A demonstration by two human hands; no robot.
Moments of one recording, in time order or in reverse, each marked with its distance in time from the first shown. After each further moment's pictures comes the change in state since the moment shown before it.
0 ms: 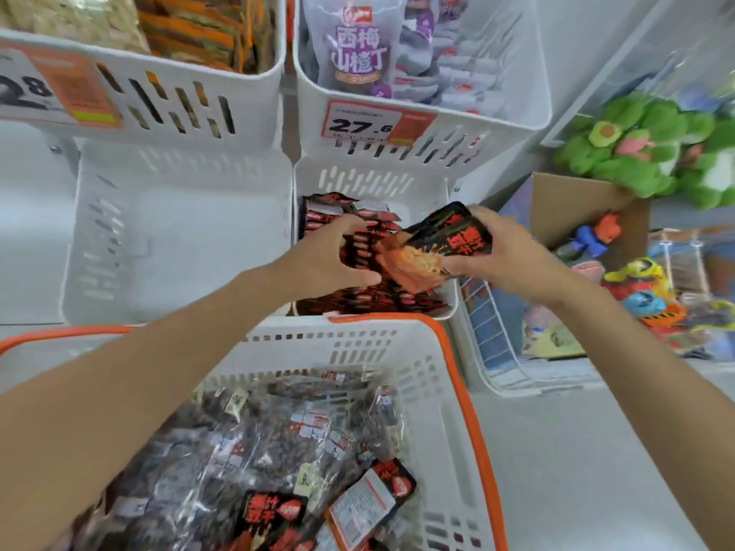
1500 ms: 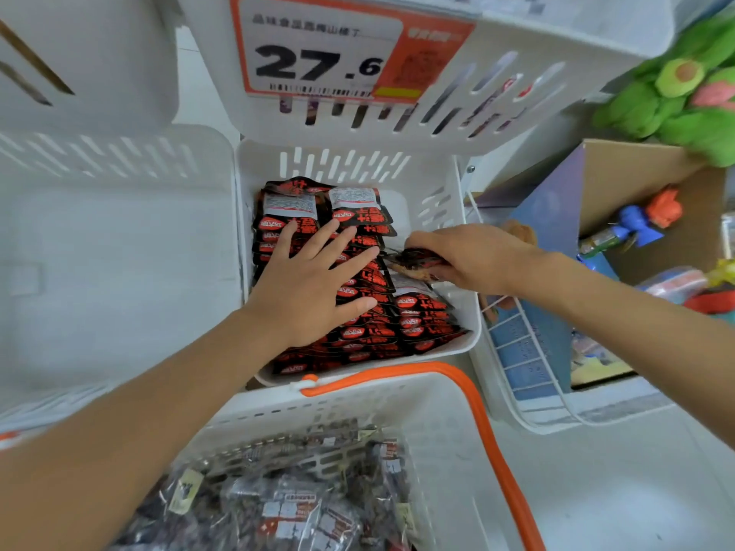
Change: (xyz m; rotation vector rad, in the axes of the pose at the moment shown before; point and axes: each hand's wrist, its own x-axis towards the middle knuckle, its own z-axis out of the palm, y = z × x) left_hand 0.088 -0.090 0.045 0.956 0.056 0.258; right_hand 0.113 0.111 0.045 -0.770 -0.285 -0.319
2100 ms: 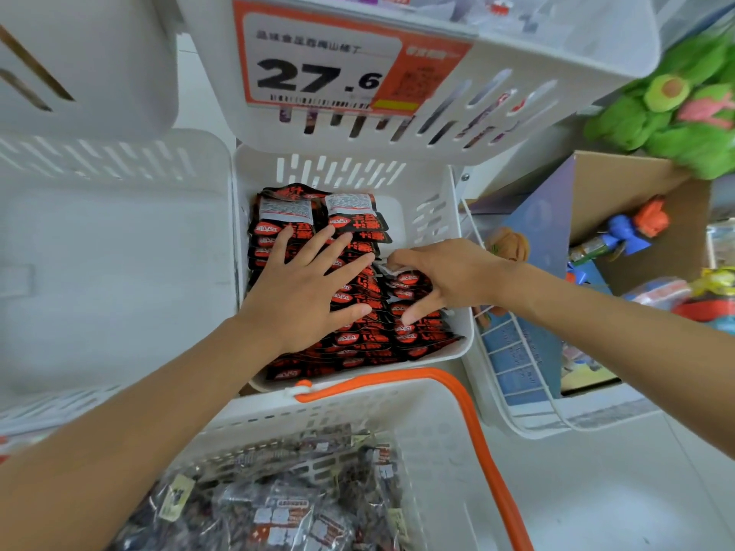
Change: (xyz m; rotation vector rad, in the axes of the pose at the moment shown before) left_hand -0.001 -0.001 0.001 -0.009 0.010 0.004; right_hand 0.009 -0.008 0.007 0.147 -0.126 -0.027
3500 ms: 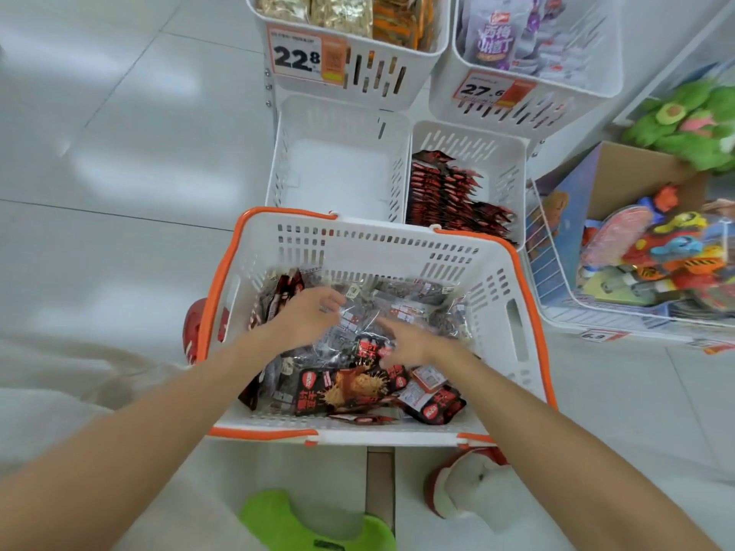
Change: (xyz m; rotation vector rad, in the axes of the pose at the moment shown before) left_hand -0.356 0.044 -0.073 -0.996 -0.159 -0.663; right_hand -0.093 -0.347 0.114 0.578 -0.343 0.274
